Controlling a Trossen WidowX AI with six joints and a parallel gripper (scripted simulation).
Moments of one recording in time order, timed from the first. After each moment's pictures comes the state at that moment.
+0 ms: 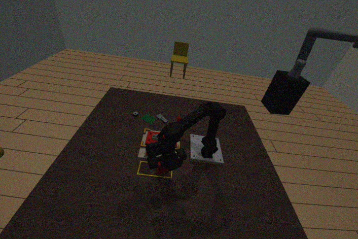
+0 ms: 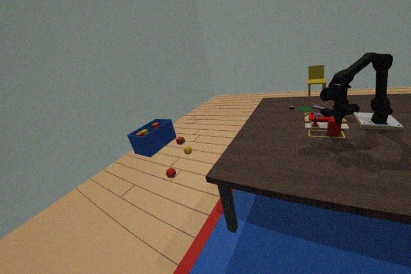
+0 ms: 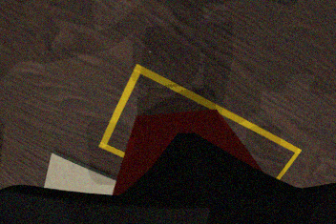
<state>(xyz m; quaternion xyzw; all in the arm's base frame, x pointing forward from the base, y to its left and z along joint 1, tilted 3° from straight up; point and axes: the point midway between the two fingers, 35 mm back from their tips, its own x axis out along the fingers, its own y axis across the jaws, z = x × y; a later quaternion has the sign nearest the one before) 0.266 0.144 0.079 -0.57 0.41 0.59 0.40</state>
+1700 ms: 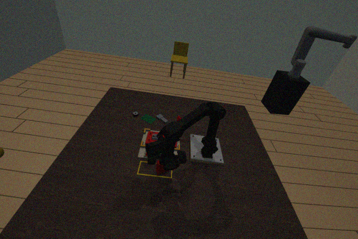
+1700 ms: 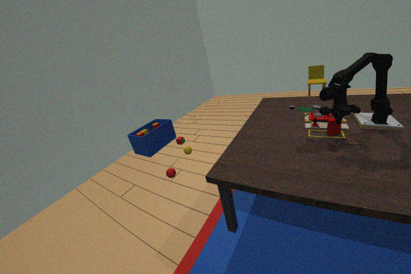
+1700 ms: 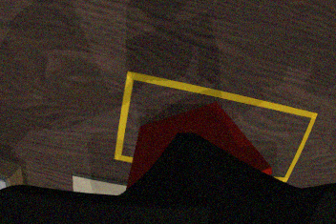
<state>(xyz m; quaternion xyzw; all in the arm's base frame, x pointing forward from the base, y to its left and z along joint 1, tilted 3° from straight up) 0.268 0.141 0.079 -0.51 0.49 0.53 0.47</state>
